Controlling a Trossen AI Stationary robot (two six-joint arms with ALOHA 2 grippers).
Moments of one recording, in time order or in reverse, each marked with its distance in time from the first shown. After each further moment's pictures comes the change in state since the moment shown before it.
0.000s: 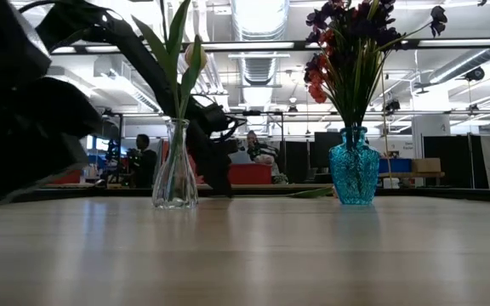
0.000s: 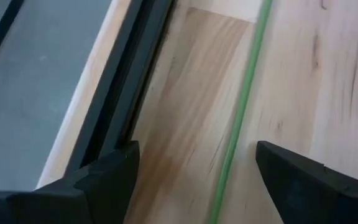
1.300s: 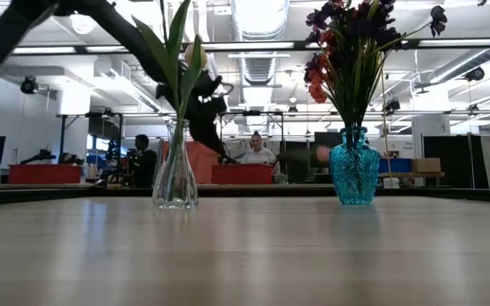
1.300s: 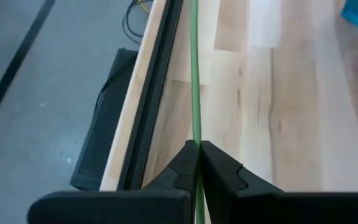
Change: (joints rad) left arm 0.056 -0.236 0.028 -0.183 0.173 0.114; right arm 0.001 0.000 0.000 0.006 -0.002 0.002
